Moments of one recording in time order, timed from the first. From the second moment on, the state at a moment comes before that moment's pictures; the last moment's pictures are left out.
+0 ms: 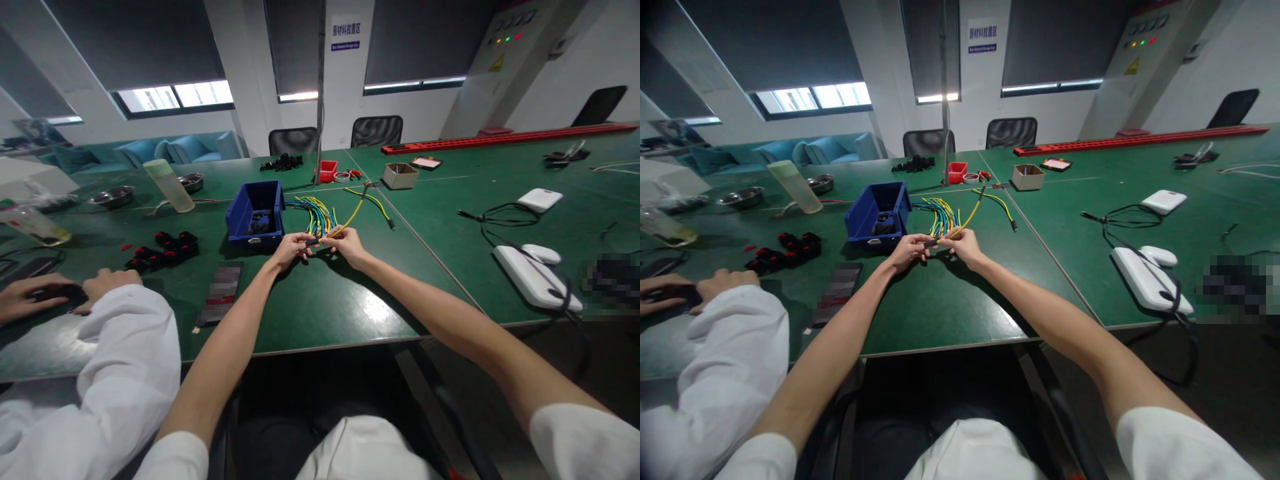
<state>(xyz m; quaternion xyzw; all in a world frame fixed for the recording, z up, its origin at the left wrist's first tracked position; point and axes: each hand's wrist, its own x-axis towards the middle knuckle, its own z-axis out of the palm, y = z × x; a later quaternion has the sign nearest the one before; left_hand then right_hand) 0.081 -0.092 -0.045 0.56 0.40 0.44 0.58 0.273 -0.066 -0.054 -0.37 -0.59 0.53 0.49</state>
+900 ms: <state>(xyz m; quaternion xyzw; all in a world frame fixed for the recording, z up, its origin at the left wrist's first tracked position) 0.087 -0.099 -0.042 0.57 0.42 0.45 0.55 0.272 -0.073 -0.053 -0.36 -0.62 0.51 0.48</state>
